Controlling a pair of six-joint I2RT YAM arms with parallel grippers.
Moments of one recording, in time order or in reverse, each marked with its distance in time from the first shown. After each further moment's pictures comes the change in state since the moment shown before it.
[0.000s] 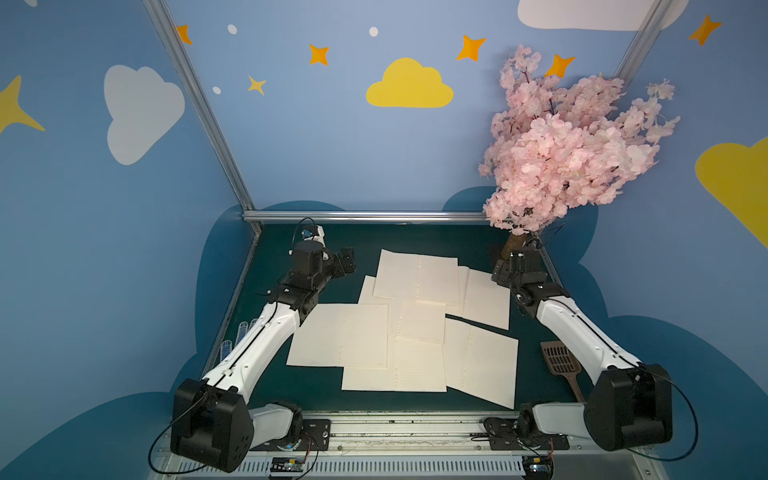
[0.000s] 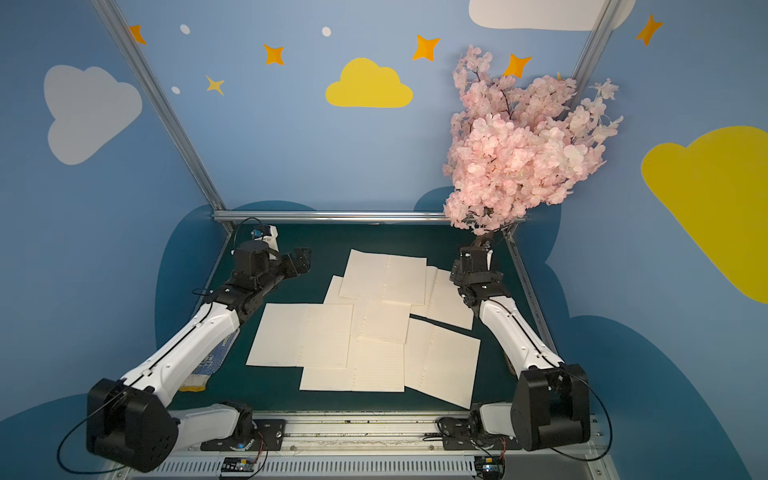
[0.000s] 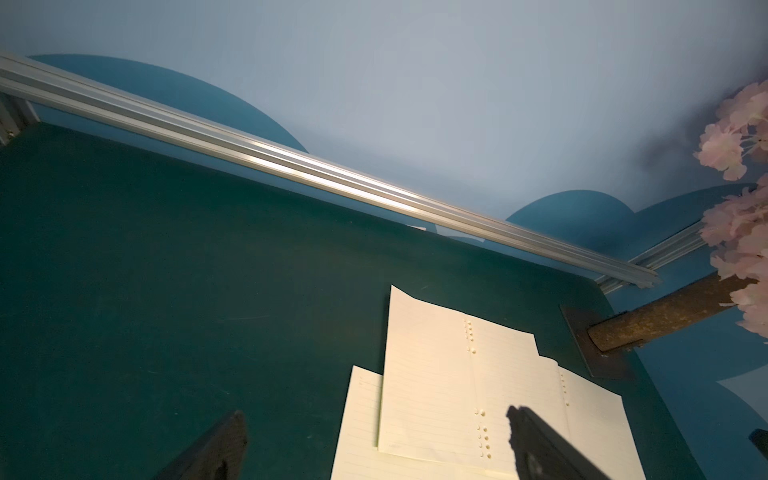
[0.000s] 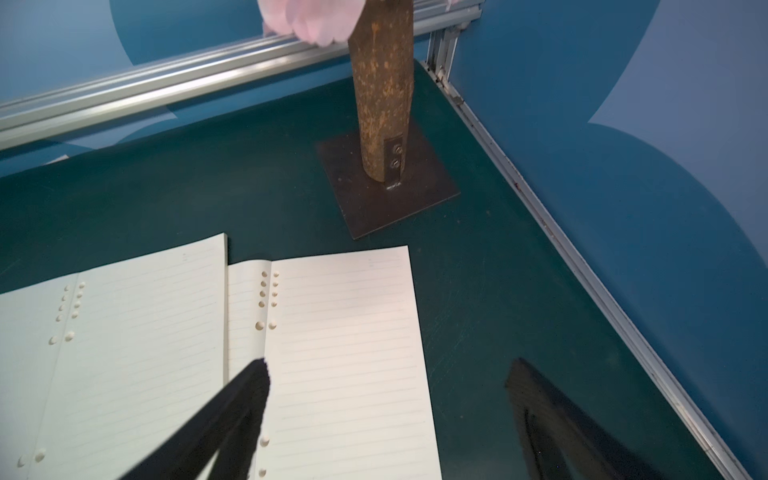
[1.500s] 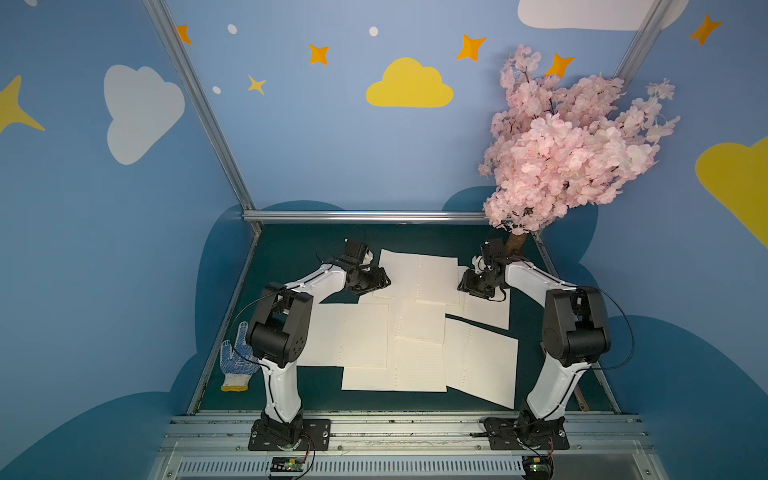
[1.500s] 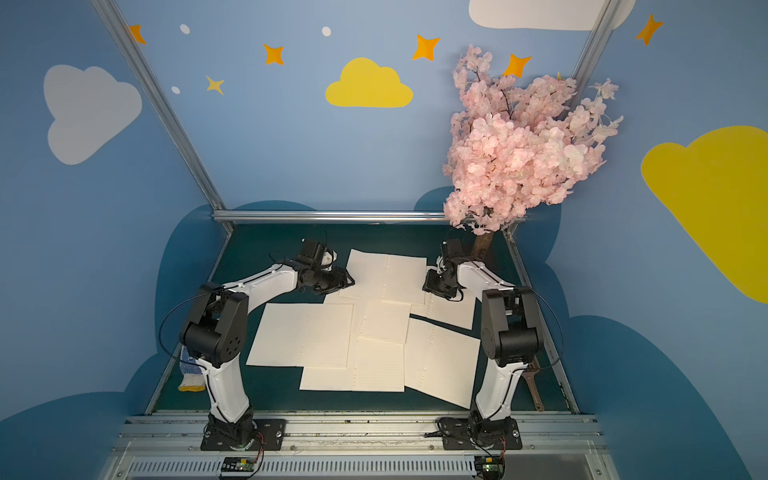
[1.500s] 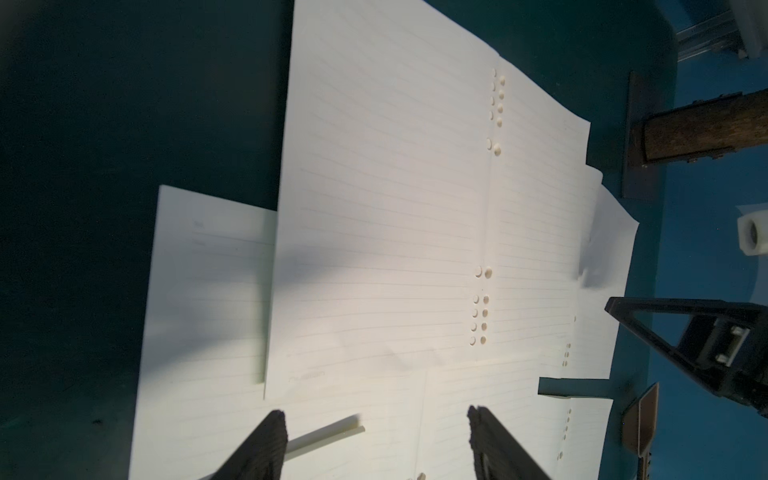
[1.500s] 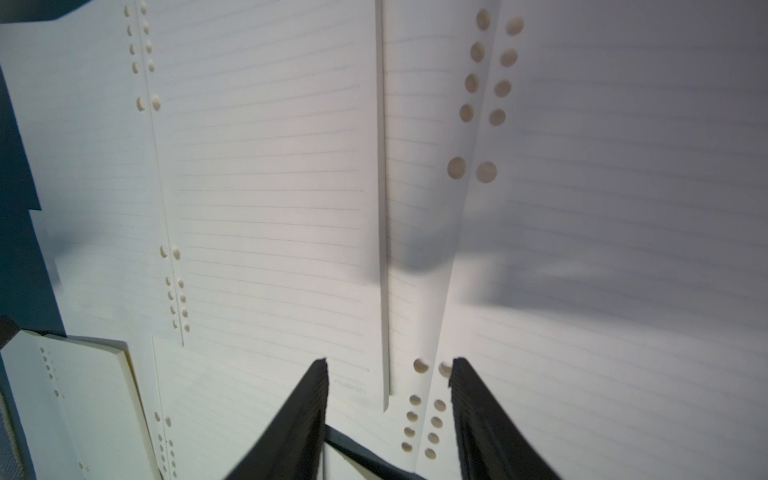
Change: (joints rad) left arm -0.089 0.632 0.309 -0.219 0.384 -0.087; right arm 0.006 0.531 0.308 -0.256 -0.676 0.026
